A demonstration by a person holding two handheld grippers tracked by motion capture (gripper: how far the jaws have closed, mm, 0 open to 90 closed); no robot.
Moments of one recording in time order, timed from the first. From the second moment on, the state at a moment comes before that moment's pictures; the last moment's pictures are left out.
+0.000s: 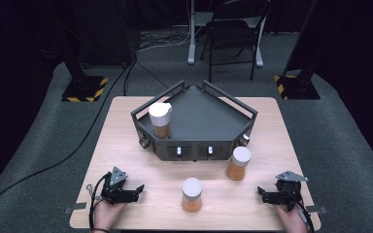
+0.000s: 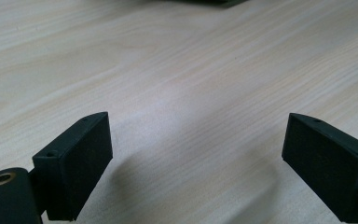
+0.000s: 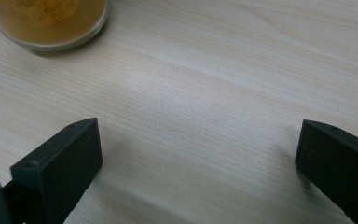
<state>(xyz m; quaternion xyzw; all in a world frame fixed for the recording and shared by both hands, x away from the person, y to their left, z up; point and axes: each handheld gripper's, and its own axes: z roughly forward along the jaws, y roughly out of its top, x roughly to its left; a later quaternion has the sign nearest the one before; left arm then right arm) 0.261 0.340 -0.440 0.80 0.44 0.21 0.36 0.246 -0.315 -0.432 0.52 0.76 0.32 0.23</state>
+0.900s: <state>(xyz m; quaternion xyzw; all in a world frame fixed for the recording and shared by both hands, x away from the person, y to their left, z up) 0.266 0.340 -0.438 0.80 0.45 0.19 0.35 0.246 -0.314 -0.432 0.52 0.76 0.32 0.23</state>
